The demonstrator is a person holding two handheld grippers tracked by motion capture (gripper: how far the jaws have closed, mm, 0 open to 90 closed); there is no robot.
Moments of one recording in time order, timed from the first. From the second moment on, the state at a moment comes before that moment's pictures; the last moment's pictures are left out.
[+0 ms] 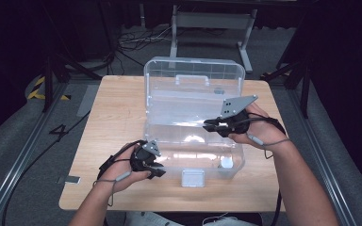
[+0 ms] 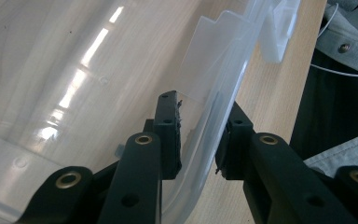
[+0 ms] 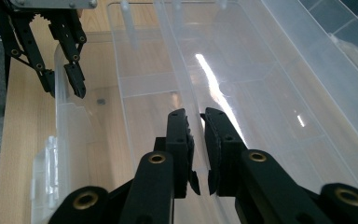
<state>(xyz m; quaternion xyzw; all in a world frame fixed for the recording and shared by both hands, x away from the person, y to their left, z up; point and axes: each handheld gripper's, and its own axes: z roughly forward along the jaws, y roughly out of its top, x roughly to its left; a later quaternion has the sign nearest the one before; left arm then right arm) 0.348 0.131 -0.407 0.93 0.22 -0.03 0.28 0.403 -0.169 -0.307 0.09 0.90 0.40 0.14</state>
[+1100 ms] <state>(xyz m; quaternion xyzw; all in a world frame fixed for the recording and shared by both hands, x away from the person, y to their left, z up) 0.348 0.131 -0.407 0.93 0.22 -0.03 0.28 0.388 -0.171 -0.313 0.08 0.90 0.40 0.14</state>
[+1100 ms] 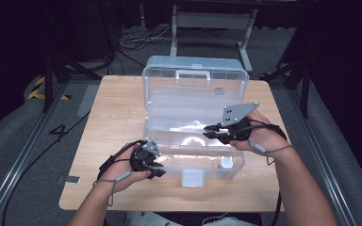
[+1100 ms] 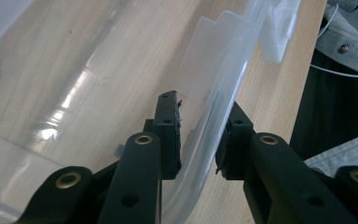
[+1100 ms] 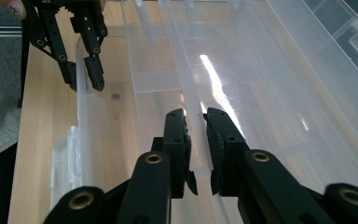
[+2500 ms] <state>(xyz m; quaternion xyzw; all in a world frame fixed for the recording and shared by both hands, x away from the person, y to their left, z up) 0.348 0.131 -0.407 0.93 0.22 -0.03 0.28 0.378 -0.173 -0.321 0.06 0.91 0.40 0.11</state>
